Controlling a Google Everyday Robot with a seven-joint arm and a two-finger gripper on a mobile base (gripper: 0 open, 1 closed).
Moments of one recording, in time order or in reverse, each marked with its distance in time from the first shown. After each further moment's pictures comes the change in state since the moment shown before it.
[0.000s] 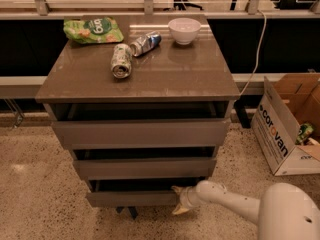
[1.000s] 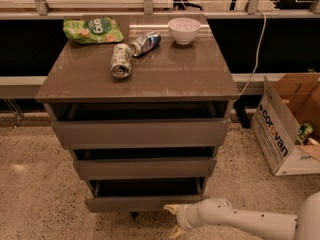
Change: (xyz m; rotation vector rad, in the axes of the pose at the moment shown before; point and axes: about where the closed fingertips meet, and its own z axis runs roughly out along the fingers) arm -0.088 0.090 -0.063 -0.049 -0.093 -0.109
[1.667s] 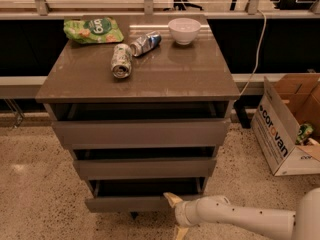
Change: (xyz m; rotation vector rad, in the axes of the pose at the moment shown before) arm -0.010 -0.011 -0.006 0.022 0.005 -0.026
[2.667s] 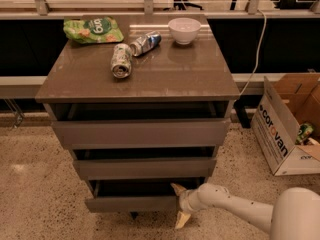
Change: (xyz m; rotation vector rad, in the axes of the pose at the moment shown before) arm 0.078 -0.043 0.037 0.010 0.038 0.117
